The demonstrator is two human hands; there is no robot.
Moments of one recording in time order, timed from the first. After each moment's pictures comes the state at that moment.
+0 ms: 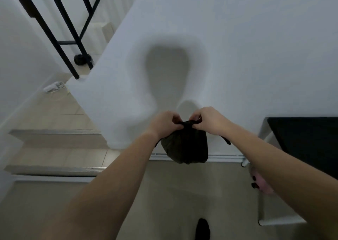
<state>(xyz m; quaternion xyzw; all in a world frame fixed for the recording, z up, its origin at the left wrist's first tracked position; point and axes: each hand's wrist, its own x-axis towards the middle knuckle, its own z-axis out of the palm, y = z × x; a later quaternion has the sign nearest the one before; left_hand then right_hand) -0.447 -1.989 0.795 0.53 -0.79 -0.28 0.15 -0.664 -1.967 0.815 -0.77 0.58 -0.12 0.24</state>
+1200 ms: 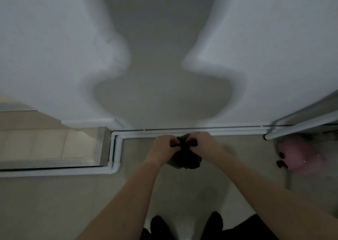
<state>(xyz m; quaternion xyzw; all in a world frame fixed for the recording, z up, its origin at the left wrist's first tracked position) -0.448 -2.157 0.269 0.60 -0.69 -0.41 0.02 -0.641 -2.142 0.262 -0.65 0.66 -0.03 0.37</state>
